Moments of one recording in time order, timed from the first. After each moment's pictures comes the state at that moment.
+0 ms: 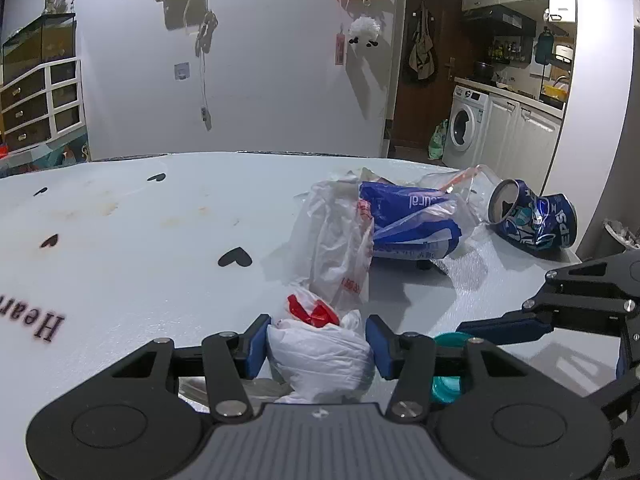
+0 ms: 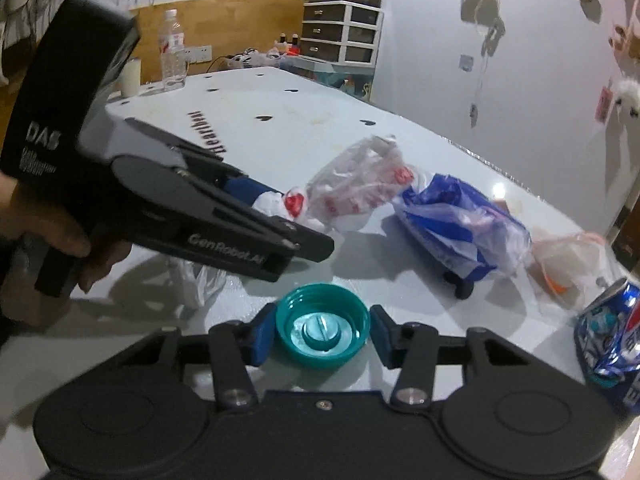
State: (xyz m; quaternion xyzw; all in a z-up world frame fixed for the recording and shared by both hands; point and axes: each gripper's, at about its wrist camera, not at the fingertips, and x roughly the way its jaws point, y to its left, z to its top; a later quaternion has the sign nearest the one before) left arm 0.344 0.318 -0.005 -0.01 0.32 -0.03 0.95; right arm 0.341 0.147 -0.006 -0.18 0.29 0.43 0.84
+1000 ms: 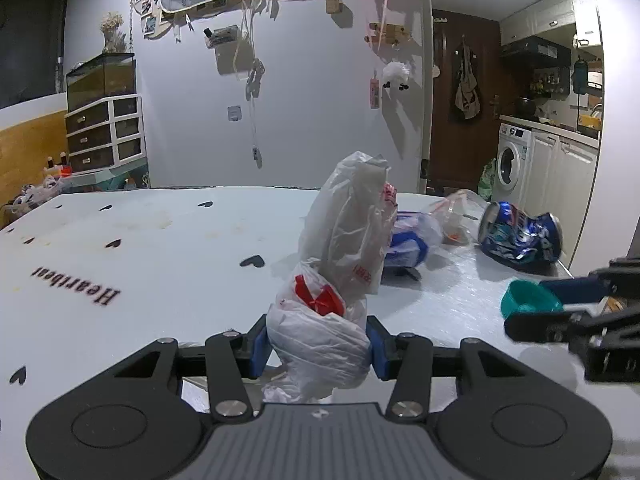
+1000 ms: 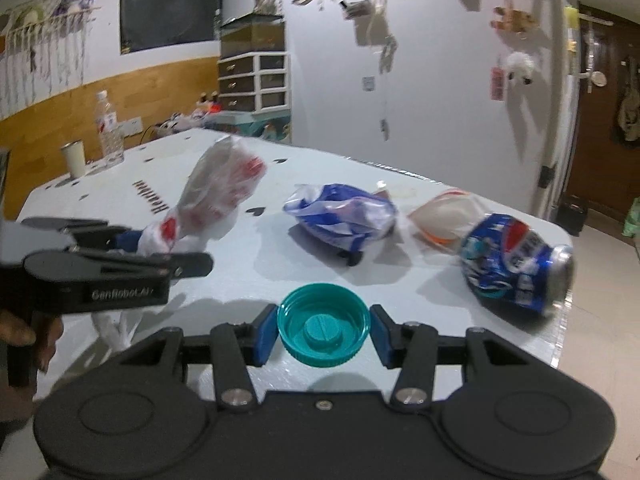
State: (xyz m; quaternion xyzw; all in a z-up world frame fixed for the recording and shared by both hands) left arm 0.271 0.252 0.009 0.00 0.25 0.07 0.97; right arm 0.320 0.054 0.015 -0.08 0.26 0.34 0.90
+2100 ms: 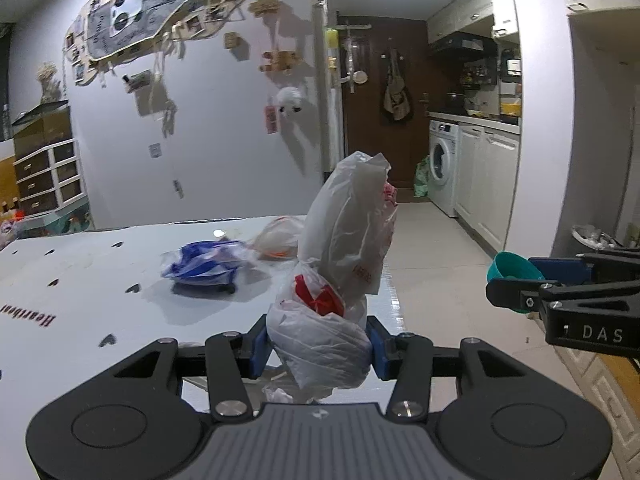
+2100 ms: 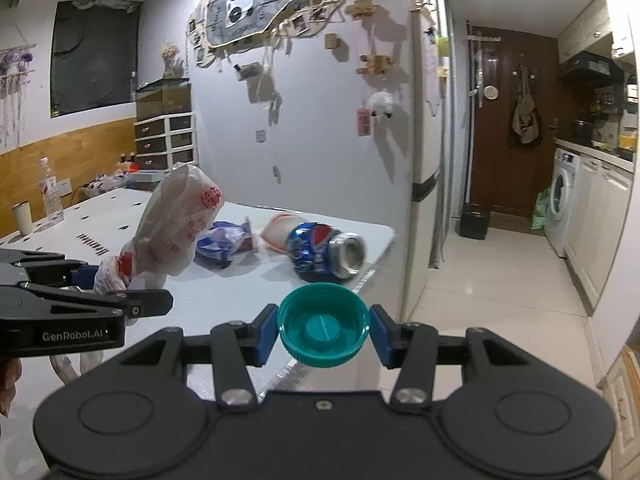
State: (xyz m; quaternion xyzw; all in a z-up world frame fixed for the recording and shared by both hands) left arm 0.198 0.079 0.062 0.03 0.24 -0.02 0.97; right arm 0.229 -0.114 0.053 -0.03 0.21 0.21 0.96
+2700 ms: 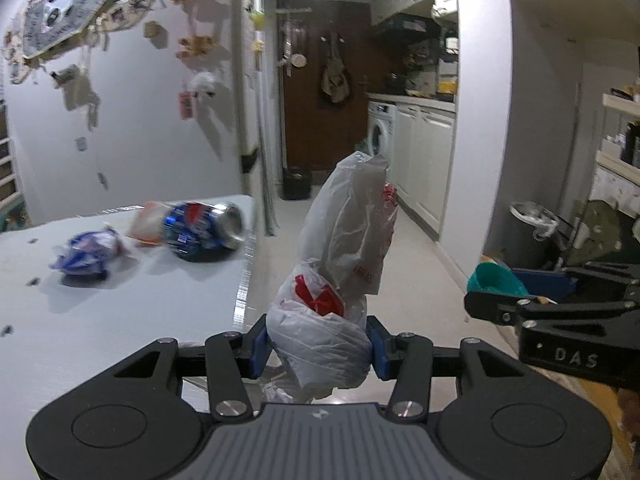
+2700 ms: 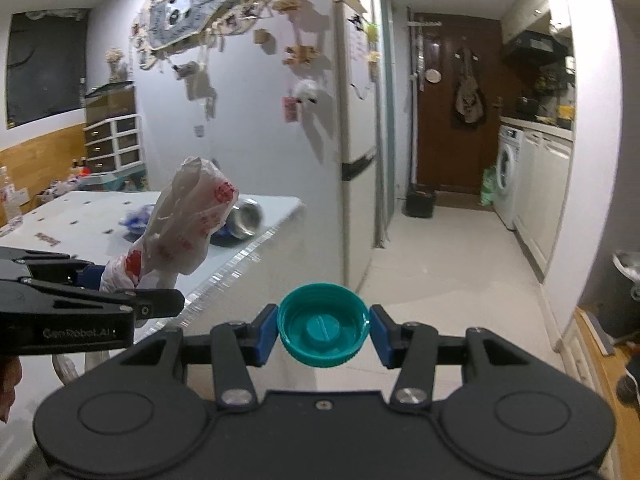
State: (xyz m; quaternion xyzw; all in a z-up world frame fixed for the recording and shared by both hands) left arm 0.204 -0.035 0.036 0.03 0.27 -0.10 0.96; right arm 0.202 -0.219 0.025 -0.01 0.23 0.13 0.96
